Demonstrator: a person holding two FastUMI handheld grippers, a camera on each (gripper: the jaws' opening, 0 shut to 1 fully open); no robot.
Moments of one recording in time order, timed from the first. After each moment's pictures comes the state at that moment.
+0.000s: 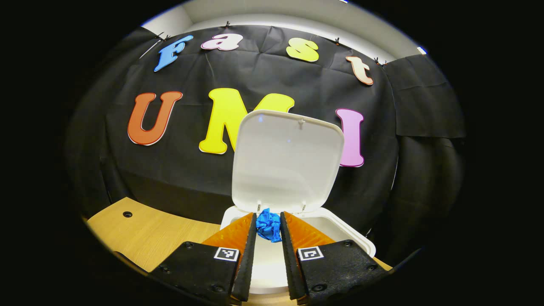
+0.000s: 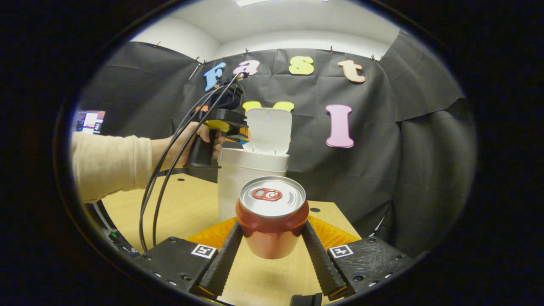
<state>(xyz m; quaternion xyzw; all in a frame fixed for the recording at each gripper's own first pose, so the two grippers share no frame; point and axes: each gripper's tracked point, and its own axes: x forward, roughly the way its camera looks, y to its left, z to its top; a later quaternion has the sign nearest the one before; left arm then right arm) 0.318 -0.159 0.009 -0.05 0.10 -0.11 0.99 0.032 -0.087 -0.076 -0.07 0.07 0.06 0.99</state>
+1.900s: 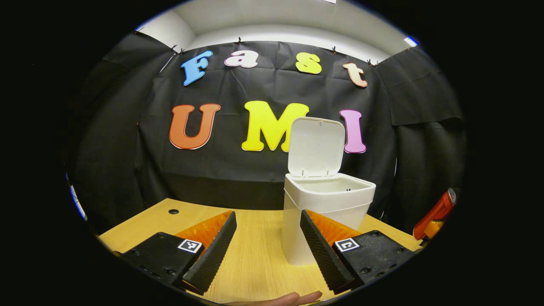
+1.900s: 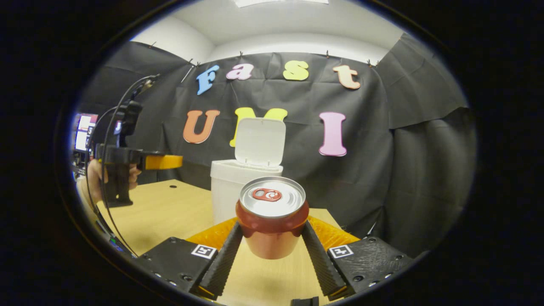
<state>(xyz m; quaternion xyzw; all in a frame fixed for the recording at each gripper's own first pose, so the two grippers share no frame) 0.139 -0.018 -0.027 -0.03 0.08 -0.07 0.99 0.044 -0.076 -0.020 -0.07 0.05 0.03 1.00</state>
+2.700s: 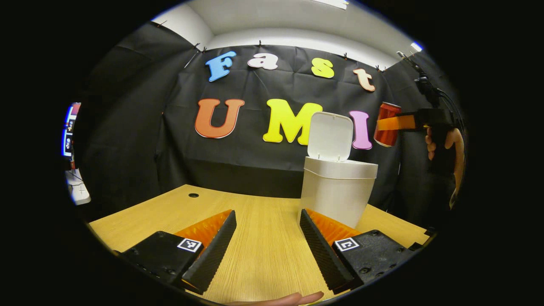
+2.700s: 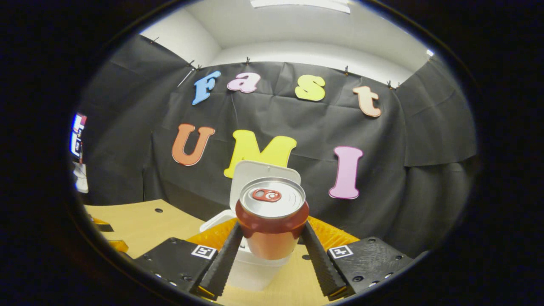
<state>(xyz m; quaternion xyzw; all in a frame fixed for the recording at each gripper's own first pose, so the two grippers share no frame) 0.066 0.046 -0.070 -0.05 0.06 -0.04 1.00 0.214 0.021 0.117 -0.11 0.01 0.02 0.99</state>
